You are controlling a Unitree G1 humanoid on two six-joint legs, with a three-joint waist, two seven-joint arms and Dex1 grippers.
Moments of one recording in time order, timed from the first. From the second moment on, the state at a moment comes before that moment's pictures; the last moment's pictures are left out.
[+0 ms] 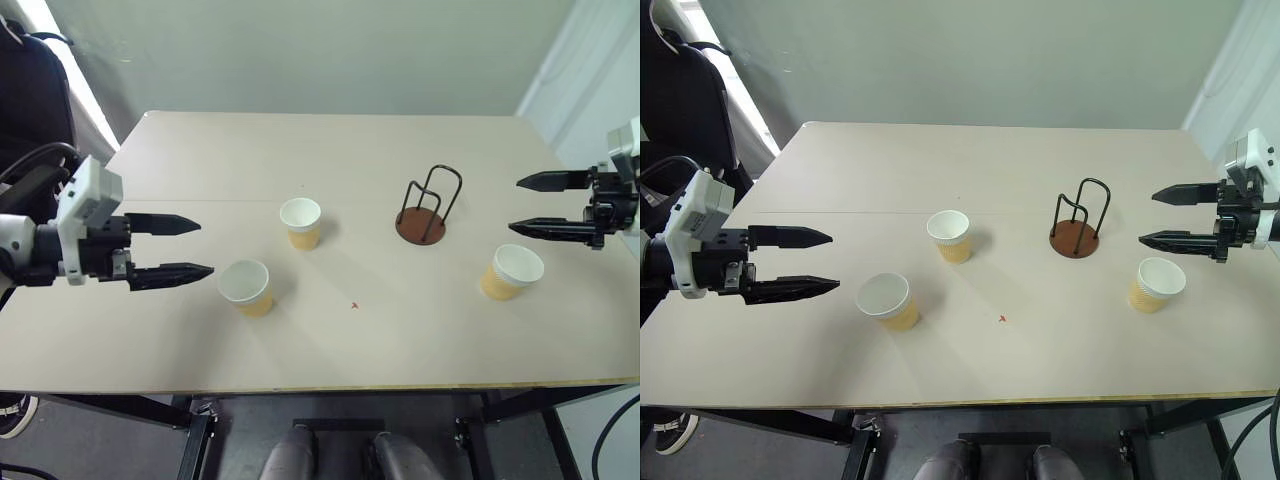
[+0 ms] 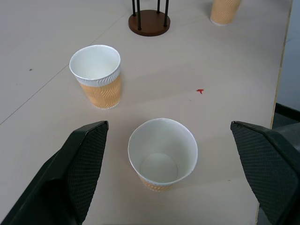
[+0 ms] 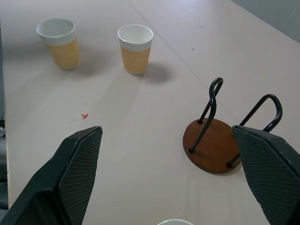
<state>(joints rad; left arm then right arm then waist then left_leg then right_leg) -0.35 1.19 0.33 -0.08 -0.67 0.66 -1.33 -0.76 -1.09 -0.10 0.29 0.45 0.47 1.47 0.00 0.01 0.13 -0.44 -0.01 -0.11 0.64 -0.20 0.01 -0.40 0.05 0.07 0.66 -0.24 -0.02</state>
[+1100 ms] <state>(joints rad) -0.33 1.14 0.36 -0.12 -0.69 0.64 -1.28 -1.01 -0.71 0.07 0.44 0.21 0.65 1.03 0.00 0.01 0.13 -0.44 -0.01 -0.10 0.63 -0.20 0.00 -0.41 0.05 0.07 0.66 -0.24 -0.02</state>
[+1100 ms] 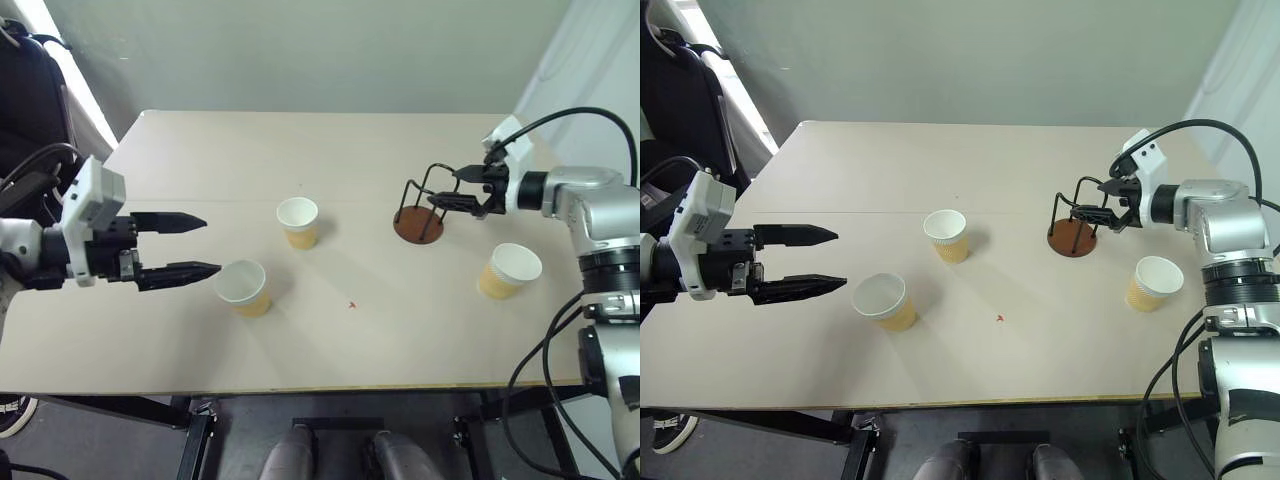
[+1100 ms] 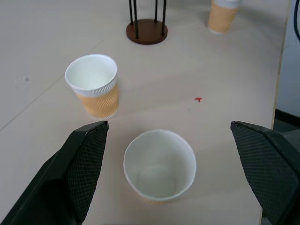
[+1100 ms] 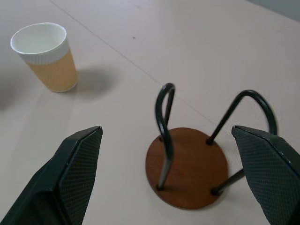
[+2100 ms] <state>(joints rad) -0.31 1.14 0.40 -0.15 -0.68 0.63 -1.25 -0.94 -0.72 0.10 0.13 0.42 0.67 1.44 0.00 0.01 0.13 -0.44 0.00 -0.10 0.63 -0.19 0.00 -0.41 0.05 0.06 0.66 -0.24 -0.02</state>
